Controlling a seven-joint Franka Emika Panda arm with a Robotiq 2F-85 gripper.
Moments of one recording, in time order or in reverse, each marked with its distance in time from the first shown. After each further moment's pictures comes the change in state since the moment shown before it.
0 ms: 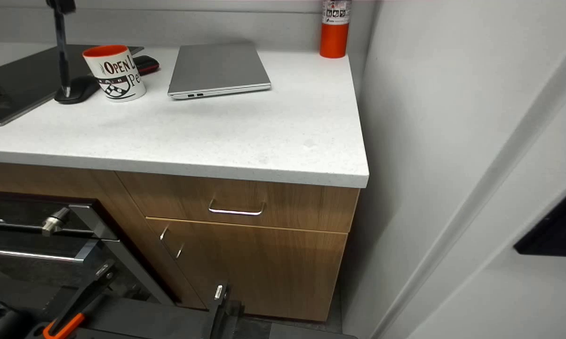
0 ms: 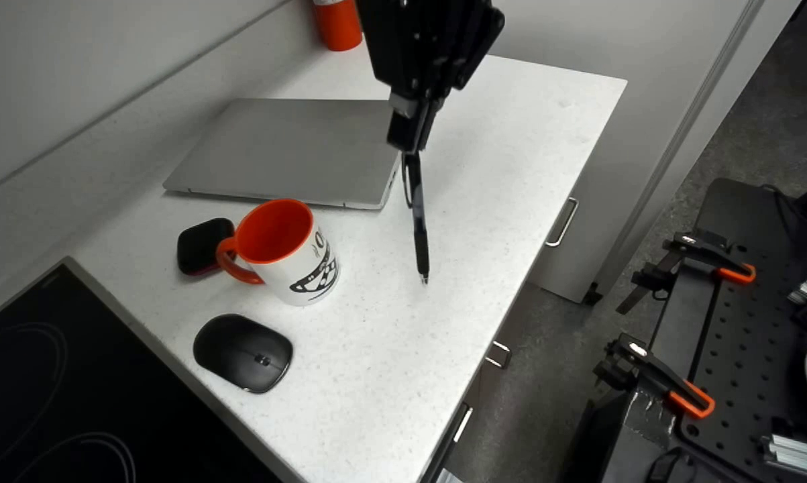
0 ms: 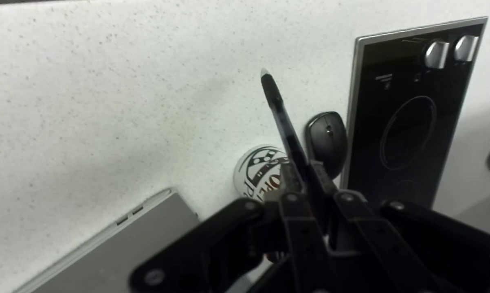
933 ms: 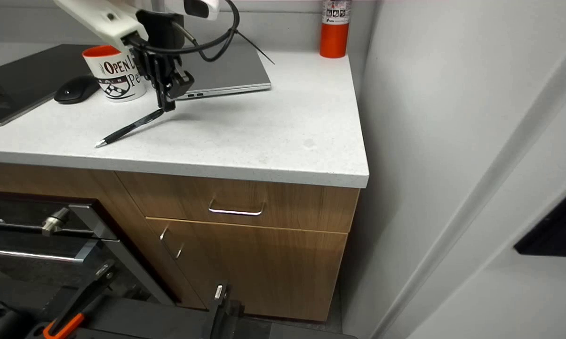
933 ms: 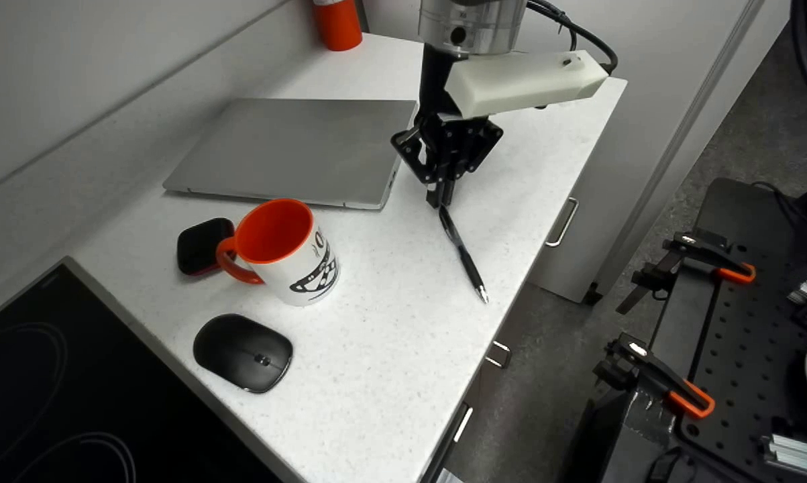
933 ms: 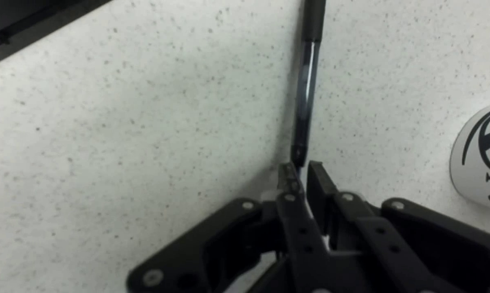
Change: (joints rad) arm -0.041 0.397 -0.030 0.041 -0.130 0.245 0.316
